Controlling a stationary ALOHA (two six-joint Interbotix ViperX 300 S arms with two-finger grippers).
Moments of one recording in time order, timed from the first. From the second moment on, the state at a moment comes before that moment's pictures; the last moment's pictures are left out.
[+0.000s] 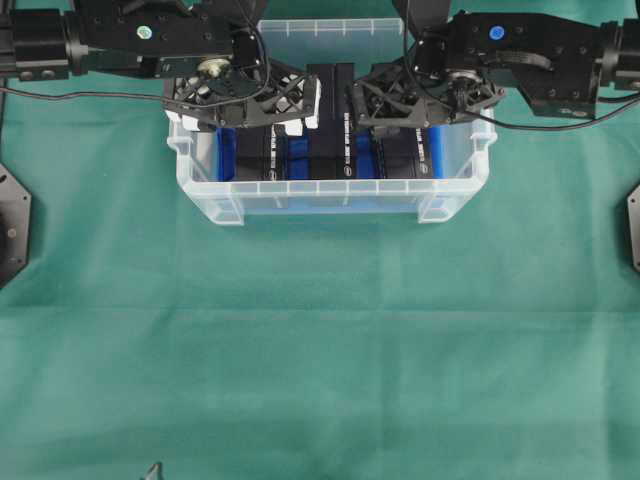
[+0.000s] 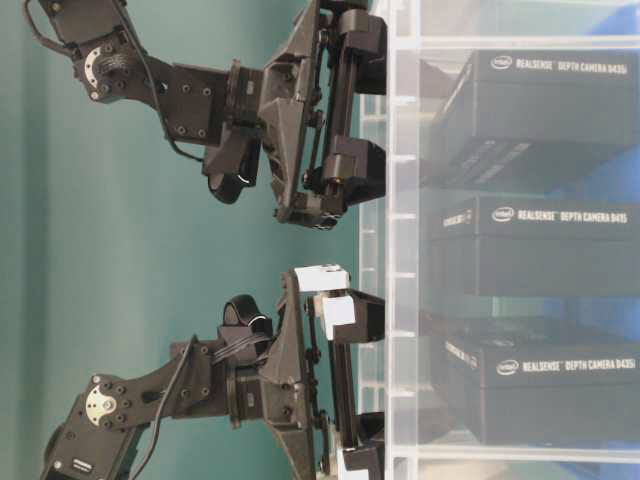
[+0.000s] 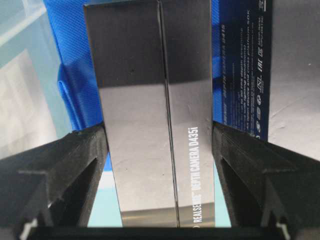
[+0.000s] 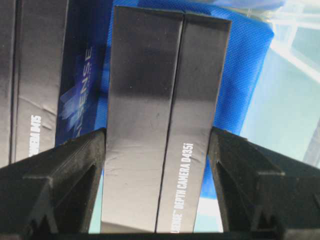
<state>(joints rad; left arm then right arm) 0.25 0.13 0.20 0.07 1.13 -1.27 -0.24 0.08 0.25 -0.13 1.07 1.36</state>
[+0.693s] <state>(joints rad) 0.24 0.11 0.15 0.05 1.22 -1.25 -0.24 0.05 0.17 -0.14 1.16 1.38</state>
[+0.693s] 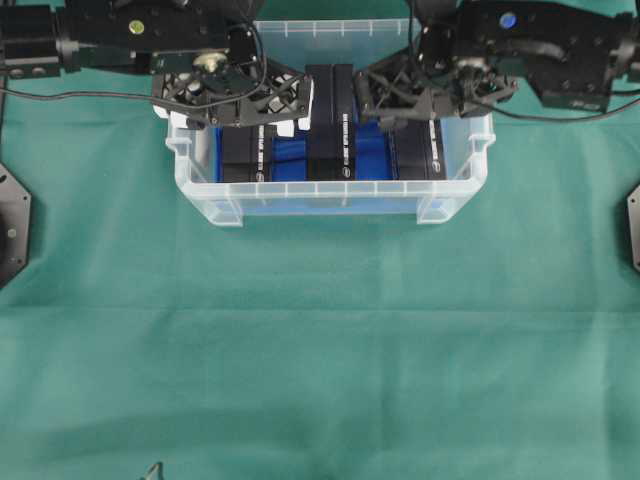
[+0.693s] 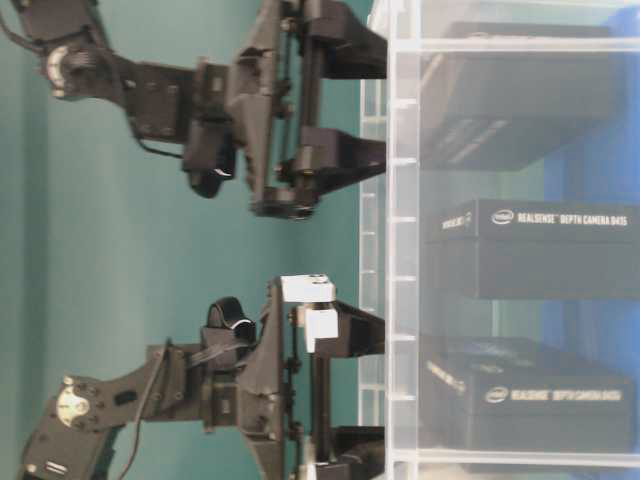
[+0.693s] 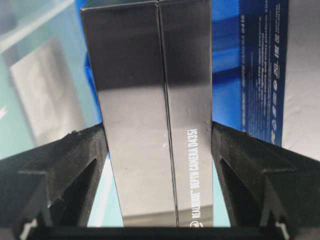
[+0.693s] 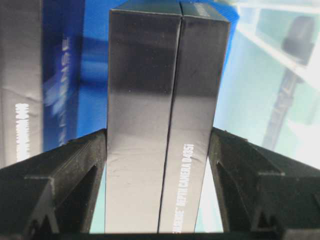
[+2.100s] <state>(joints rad) 0.25 0.06 -0.48 0.06 1.77 -1.12 -0.20 -0.03 -0.36 -0.25 1.61 1.28</state>
